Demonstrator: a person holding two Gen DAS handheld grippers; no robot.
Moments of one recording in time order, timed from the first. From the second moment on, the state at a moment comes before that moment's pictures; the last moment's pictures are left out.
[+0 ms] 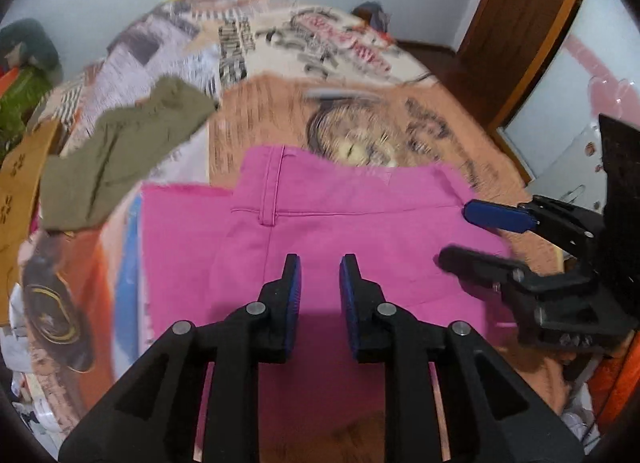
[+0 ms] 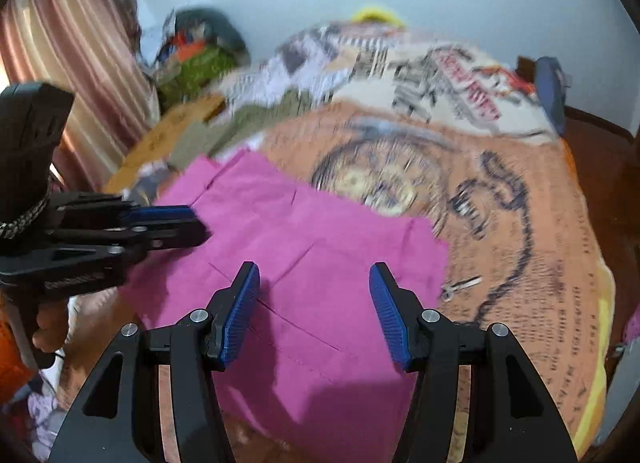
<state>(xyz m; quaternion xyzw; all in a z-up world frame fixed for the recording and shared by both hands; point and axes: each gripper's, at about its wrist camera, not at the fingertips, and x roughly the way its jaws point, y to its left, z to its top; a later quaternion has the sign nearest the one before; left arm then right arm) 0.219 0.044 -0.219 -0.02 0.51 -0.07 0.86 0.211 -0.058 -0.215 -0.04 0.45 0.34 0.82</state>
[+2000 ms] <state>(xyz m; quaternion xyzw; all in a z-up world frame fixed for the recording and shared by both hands) 0.216 0.135 -0.229 -0.19 0.51 -0.10 0.83 0.248 -0.121 -0.245 0.10 0.52 0.35 0.77</state>
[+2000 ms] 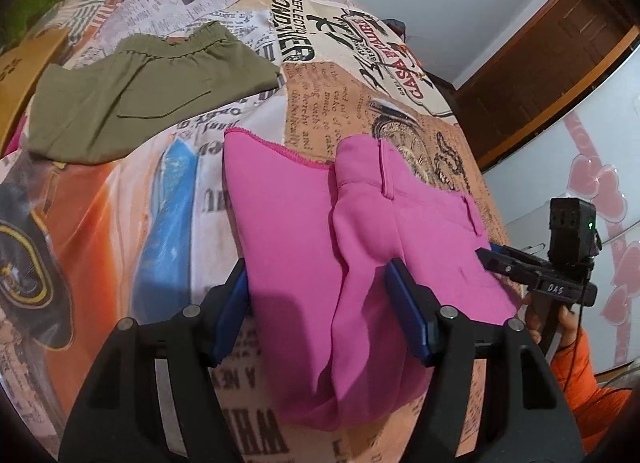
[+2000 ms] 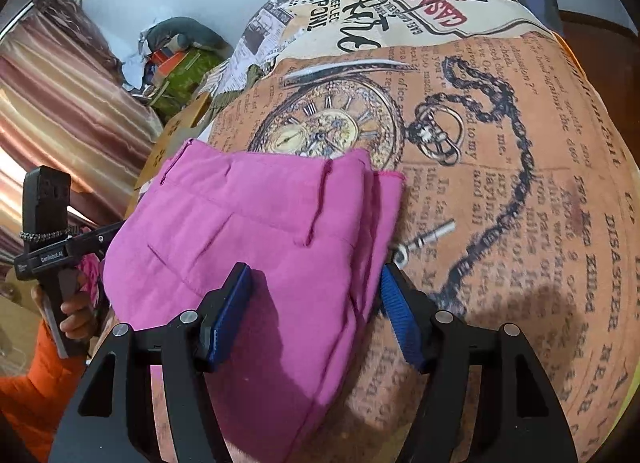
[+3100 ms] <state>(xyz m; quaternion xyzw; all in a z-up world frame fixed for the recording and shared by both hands) 0.246 0.107 -0.234 -0.13 0.51 -0.11 0.84 0.252 -0.132 -0.237 0.11 0.48 0.34 0.80</state>
